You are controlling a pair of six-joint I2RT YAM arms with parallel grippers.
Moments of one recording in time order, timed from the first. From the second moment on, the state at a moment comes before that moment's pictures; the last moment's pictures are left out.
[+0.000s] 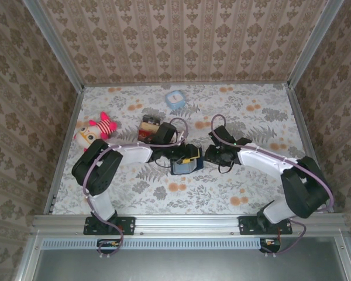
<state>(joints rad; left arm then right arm) -0.73 1.79 0.92 0.10 0.70 -0.92 0.53 1.45 0.84 -0.48 -0.02 0.84</state>
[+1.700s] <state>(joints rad) -0.74 1.79 1.03 -0.19 0.56 -0.84 0.50 1.67 0.87 -0.34 -0.25 0.89</state>
